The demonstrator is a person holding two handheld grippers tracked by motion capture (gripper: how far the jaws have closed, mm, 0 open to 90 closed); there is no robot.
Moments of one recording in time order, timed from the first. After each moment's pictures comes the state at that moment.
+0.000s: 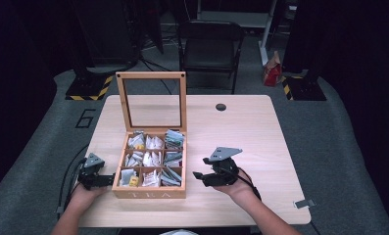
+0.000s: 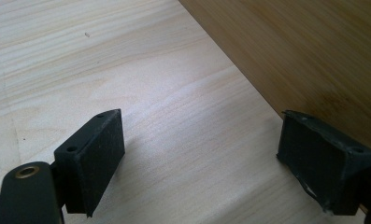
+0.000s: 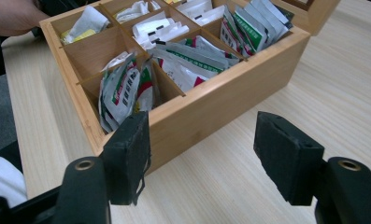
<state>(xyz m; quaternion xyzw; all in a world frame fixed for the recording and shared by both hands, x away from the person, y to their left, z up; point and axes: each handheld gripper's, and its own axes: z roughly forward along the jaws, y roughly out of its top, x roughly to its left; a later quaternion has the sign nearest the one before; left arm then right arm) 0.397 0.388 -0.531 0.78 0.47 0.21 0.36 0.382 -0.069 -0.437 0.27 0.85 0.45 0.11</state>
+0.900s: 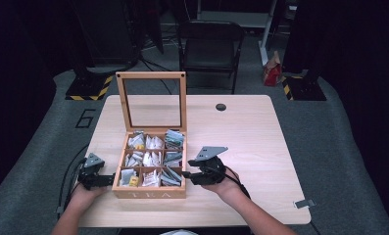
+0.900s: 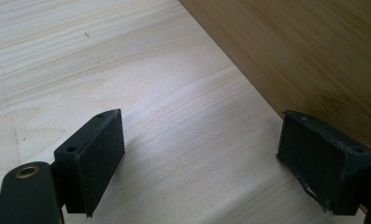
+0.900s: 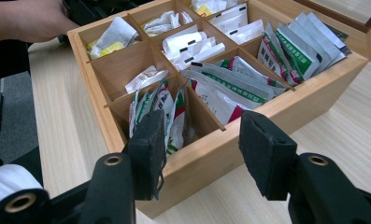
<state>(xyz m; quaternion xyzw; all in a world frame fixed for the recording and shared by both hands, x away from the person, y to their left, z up) 0.397 0.388 -0.531 0.78 0.47 0.21 0.36 0.384 -0.034 -0.435 0.24 0.85 0.45 0.08</state>
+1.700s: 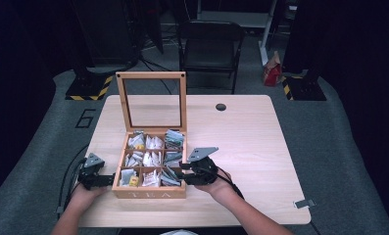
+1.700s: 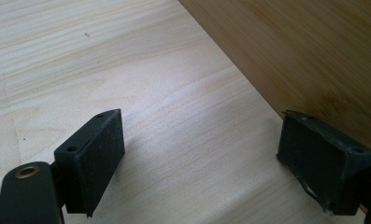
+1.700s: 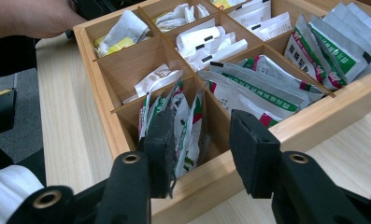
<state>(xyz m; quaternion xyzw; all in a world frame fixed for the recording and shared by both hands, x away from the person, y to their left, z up) 0.397 0.388 -0.531 0.78 0.47 0.21 0.35 0.389 -0.014 -0.446 0.23 0.86 0.45 0.06</state>
